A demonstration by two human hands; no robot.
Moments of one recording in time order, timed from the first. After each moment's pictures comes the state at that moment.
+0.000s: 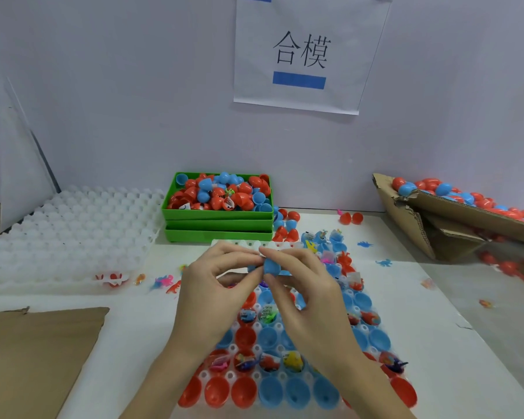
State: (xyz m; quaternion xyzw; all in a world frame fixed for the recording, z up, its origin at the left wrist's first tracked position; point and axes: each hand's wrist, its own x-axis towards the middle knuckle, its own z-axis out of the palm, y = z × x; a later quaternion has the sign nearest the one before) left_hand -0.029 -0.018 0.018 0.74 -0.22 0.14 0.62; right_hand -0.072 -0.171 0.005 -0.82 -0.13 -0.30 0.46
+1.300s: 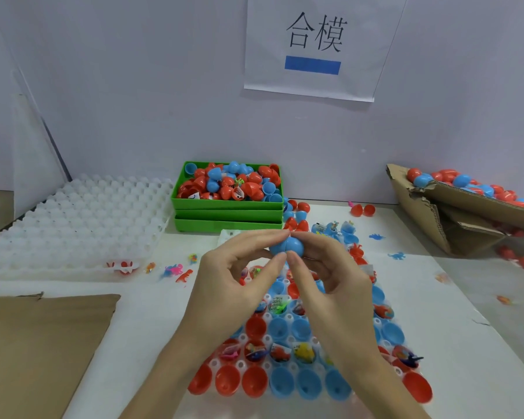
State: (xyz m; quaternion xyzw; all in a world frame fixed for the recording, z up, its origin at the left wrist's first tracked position) left_hand -0.030 -0.017 0.018 0.69 -0.31 0.11 0.65; right_hand -0.078 -0.168 0.009 -0.75 -0.08 -0.34 0.56
